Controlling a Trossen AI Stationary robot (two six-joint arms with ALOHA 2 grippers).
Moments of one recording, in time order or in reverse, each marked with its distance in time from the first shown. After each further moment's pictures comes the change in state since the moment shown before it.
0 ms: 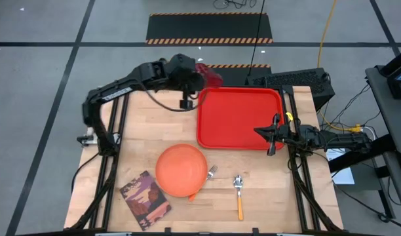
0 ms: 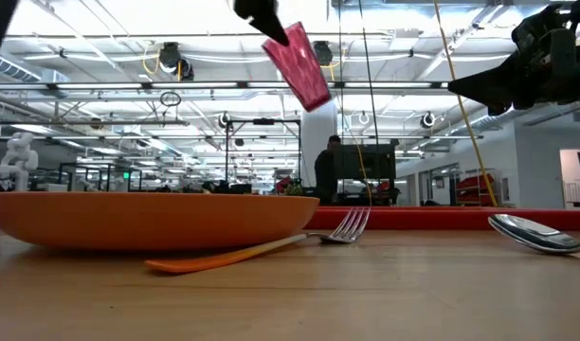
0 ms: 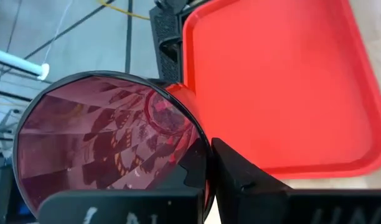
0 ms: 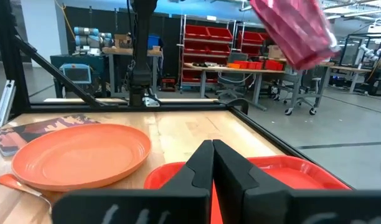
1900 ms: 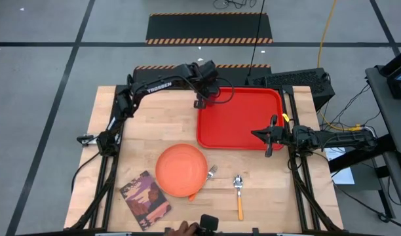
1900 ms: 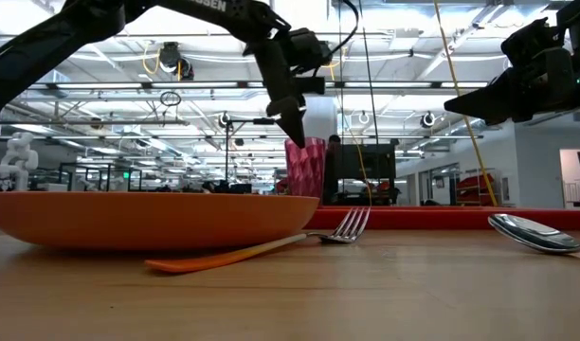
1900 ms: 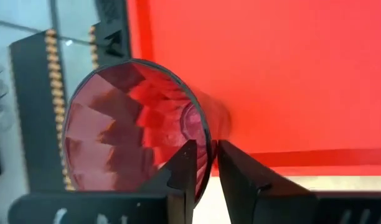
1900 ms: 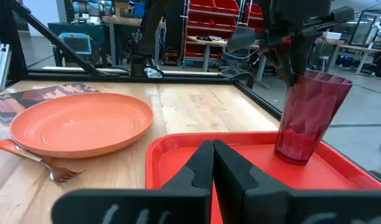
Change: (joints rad) left arm 0.131 0.425 0.120 -0.042 0.048 0.017; right arm 0.000 0.117 0.000 0.002 -0.010 0.003
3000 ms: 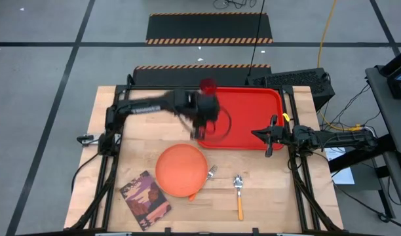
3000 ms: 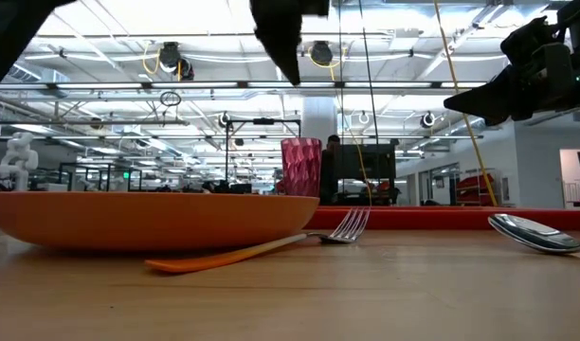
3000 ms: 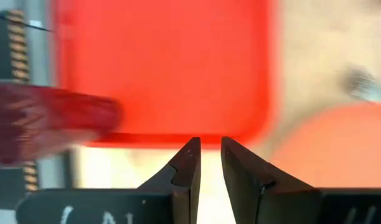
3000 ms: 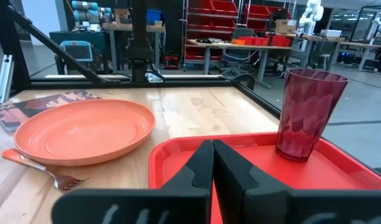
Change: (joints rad) left arm -0.373 -0.178 -0.002 -0.279 -0.054 -0.468; right arm 0.000 0.007 0.000 0.019 -0.001 0.034
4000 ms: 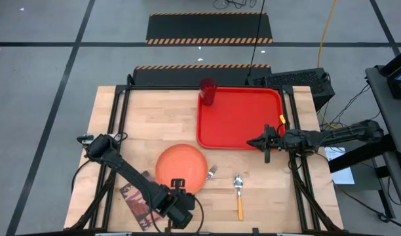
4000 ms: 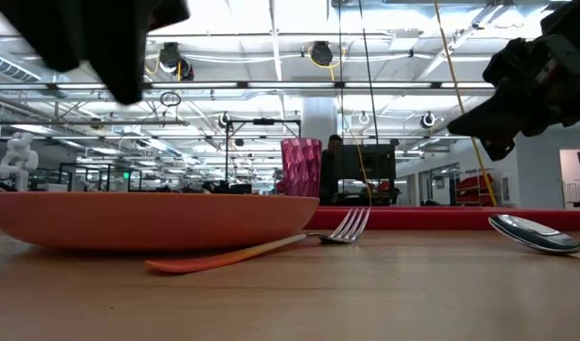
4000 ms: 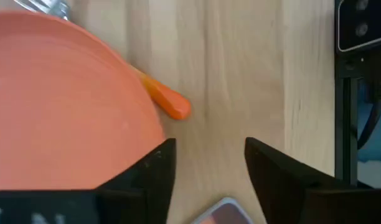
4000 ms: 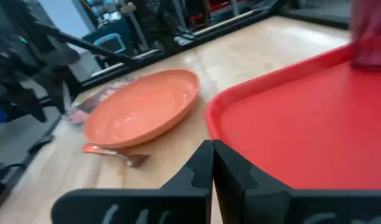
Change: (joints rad) left arm -0.736 0.000 -0.507 0.405 -0.057 -0.805; right arm 0.081 0.277 0.000 0.110 -0.081 0.434
